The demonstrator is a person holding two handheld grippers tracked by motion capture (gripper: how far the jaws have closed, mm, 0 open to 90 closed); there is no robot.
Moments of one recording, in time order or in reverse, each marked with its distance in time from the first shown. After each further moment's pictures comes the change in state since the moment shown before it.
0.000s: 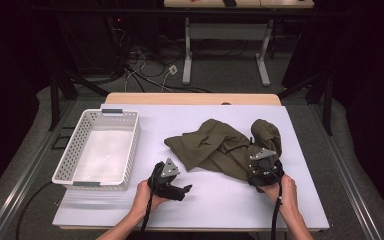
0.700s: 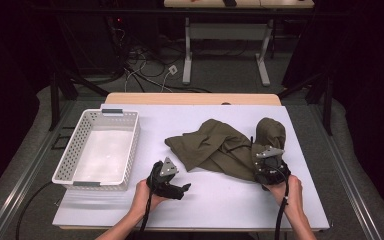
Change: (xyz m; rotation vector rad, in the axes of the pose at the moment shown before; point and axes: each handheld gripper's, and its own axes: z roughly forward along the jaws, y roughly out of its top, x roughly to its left) left arm 0.003 -0.001 -0.001 0.000 0.014 -0.022; right arm -0.012 -0.001 -0.017 -0.024 0.000 0.056
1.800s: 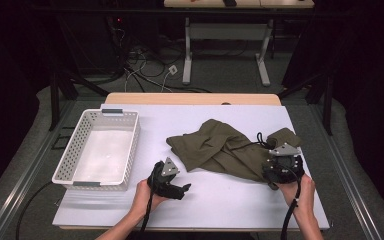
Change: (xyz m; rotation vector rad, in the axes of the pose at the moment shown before) left arm 0.000 0.001 0.002 0.018 0.012 0.008; right arm -0.016 0.001 -0.035 -0.111 -0.117 0.027
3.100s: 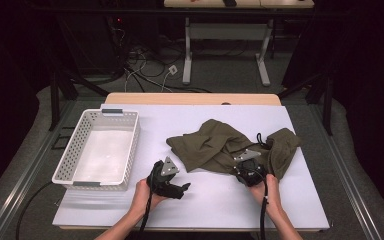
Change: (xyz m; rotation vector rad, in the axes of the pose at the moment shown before) left arm 0.001 0.001 -0.002 -0.001 0.011 0.015; right arm 0.071 0.005 0.059 0.054 0.252 -0.105
